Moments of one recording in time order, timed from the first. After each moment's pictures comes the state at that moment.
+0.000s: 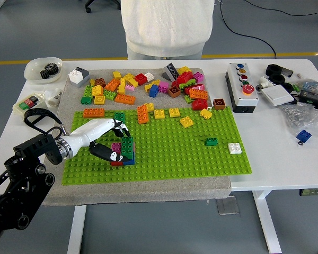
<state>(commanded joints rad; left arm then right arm) -0.37 0.15 -1.28 -1.19 2.23 -0.31 -0.24 0.11 -0.07 1.52 0.18 -2.27 0.15 -0.07</state>
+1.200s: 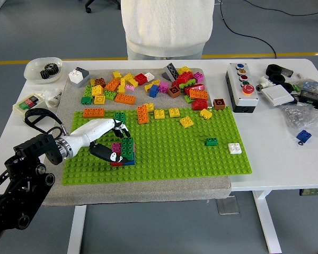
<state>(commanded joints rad) -0.37 0.15 -1.28 -1.19 2.25 -0.31 -0.24 0.11 -0.07 1.53 0.18 -2.27 0.15 -0.07</state>
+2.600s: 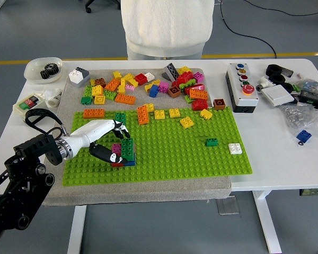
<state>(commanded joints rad) -0.37 0.15 -1.28 -1.19 2.26 -0.33 -0.24 0.11 -0.07 1.52 0.18 -2.27 0.15 -0.07</state>
